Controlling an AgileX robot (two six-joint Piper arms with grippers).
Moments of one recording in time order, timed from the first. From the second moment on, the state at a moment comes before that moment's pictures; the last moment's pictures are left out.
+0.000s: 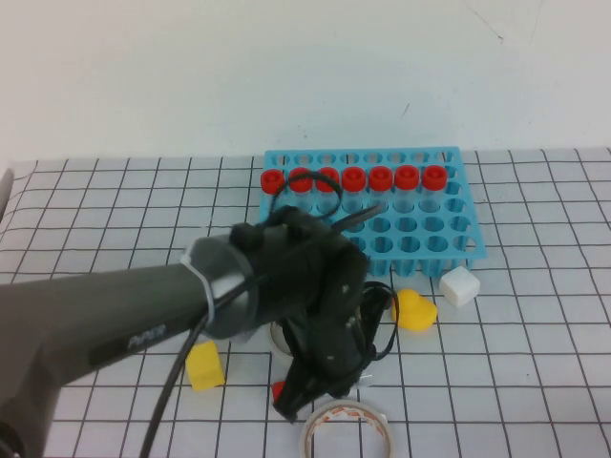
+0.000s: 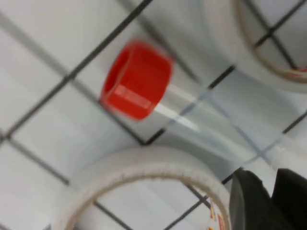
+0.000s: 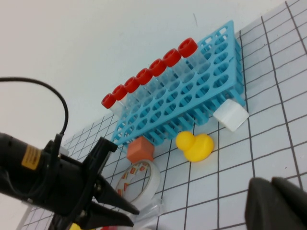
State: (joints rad) right arm 0.01 -0.01 0.03 0.95 0.41 -0.24; left arm -0.75 1.92 -1.37 -0.01 0.82 -1.65
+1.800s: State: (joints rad) right arm 0.01 -0.01 0.03 0.94 0.40 -0.26; left arm -0.77 1.92 -1.37 0.14 0.75 -2.09
